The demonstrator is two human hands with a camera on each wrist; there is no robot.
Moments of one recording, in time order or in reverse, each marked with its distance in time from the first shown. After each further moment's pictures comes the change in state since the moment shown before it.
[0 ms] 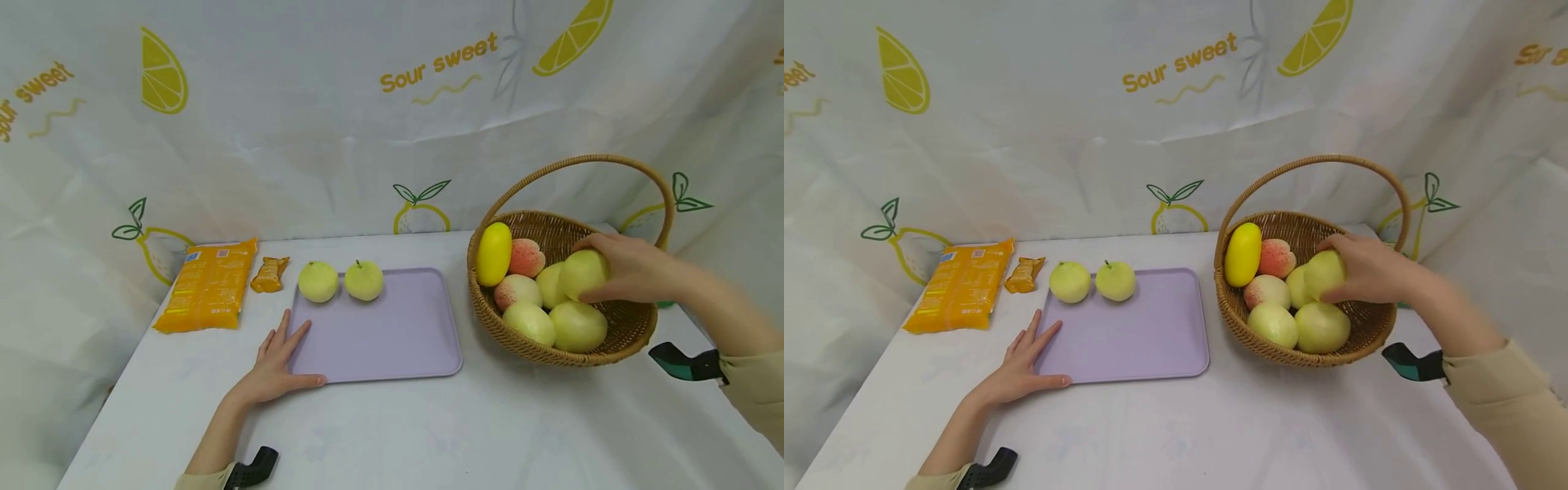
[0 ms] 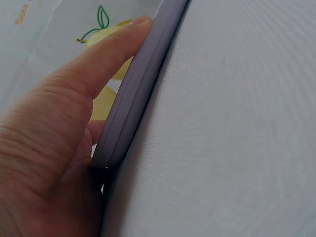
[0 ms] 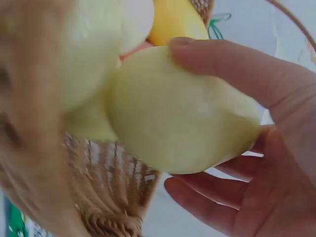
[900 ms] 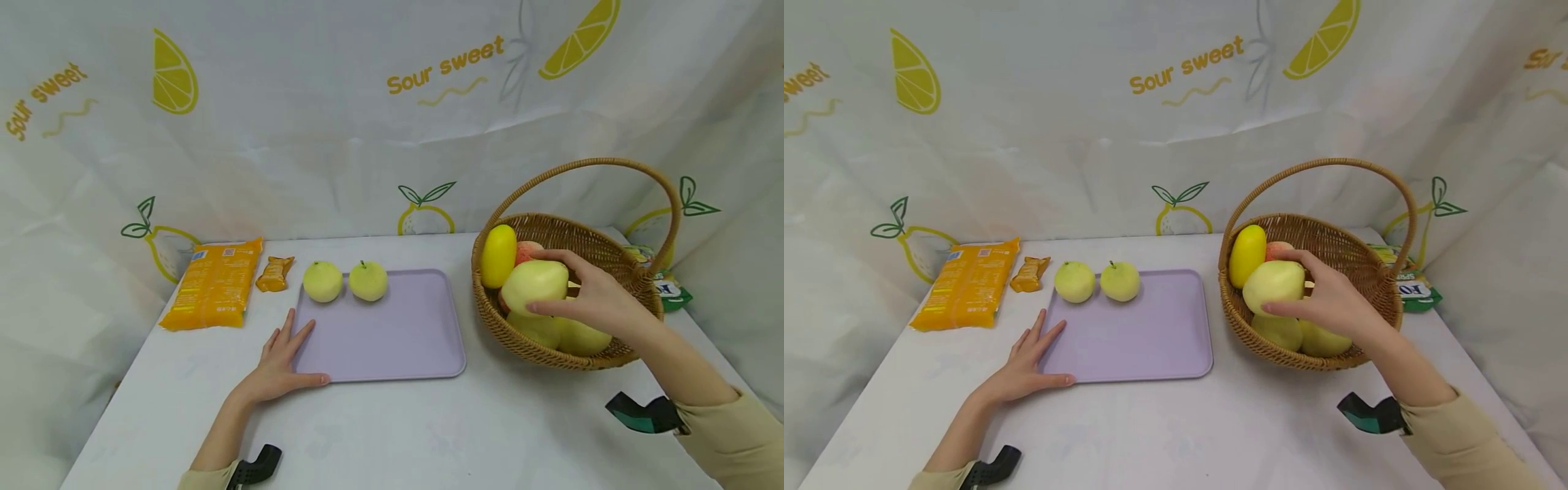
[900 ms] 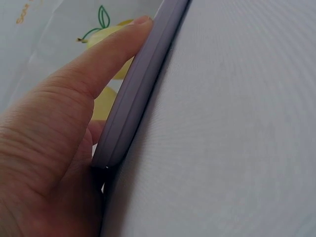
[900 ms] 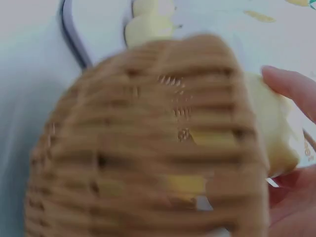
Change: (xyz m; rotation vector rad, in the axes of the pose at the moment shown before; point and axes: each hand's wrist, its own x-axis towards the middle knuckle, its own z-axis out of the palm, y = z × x) left_hand -0.001 0.002 -0.001 -0.004 0.002 -0.017; right_hand -0.011 -0.071 0.033 0.587 0.067 0.149
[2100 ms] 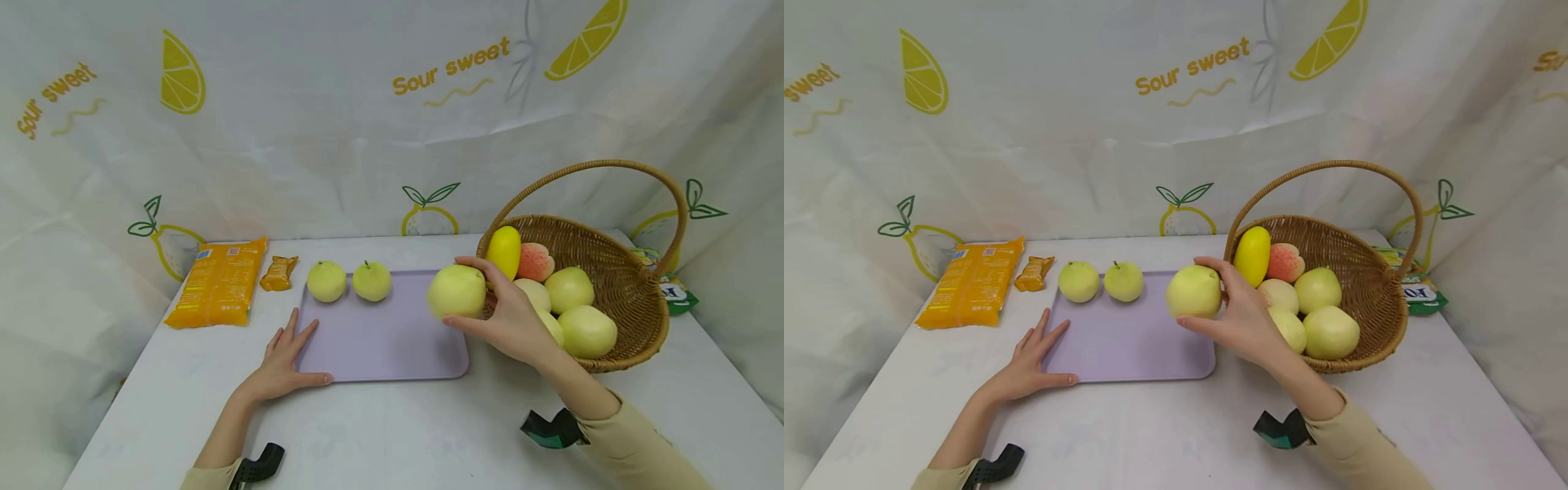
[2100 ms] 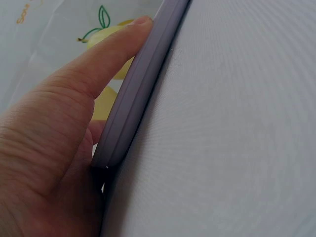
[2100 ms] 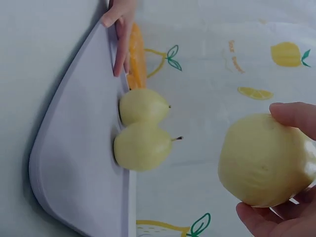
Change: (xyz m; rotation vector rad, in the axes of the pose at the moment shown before) left_hand 0.000 -0.003 0.001 0.006 0.013 0.016; right_hand 0.017 -0.061 0.094 0.238 0.163 -0.301
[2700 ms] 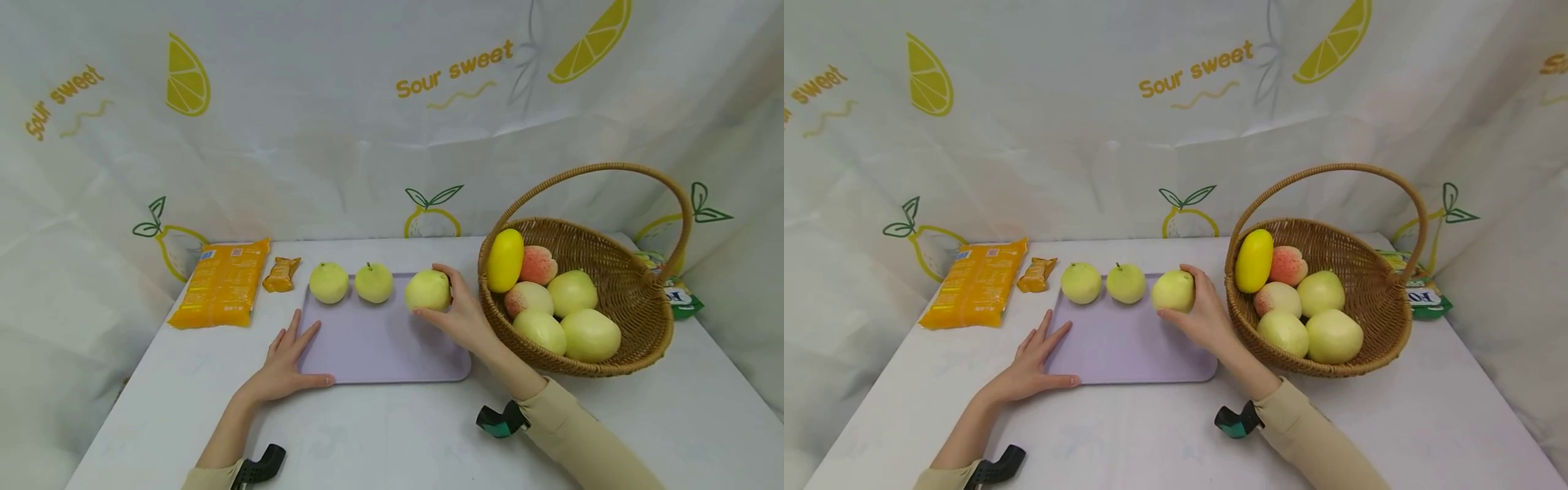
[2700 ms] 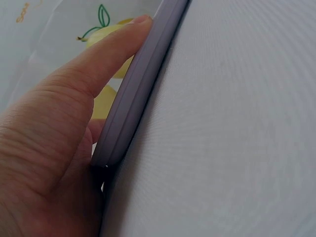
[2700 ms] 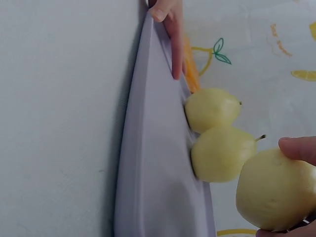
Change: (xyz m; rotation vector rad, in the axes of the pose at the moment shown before) left_hand 0.000 -0.003 0.002 0.004 -0.001 -0.003; right_hand 0.034 0.035 0.065 0.070 0.033 0.156
